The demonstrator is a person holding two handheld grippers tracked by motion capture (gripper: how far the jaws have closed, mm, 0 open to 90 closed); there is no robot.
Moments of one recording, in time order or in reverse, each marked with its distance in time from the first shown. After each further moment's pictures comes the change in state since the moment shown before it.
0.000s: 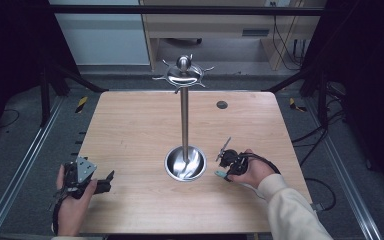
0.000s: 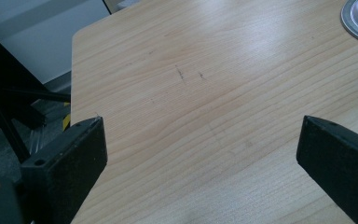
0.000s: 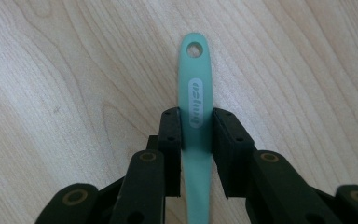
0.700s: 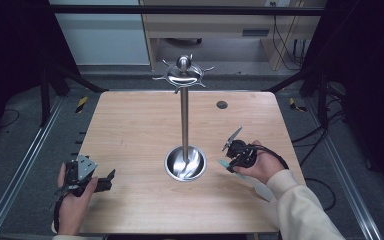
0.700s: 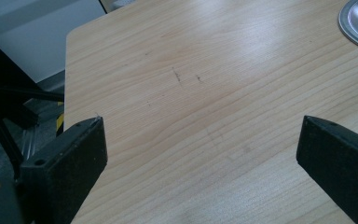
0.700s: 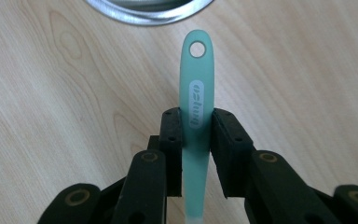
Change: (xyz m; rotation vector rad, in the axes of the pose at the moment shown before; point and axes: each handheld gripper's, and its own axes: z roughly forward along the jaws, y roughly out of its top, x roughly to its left) left arm 0.002 0.002 0.005 -0.002 -0.018 -0.014; right arm -0.007 -0.005 -0.049 -0.122 -0.018 0.035
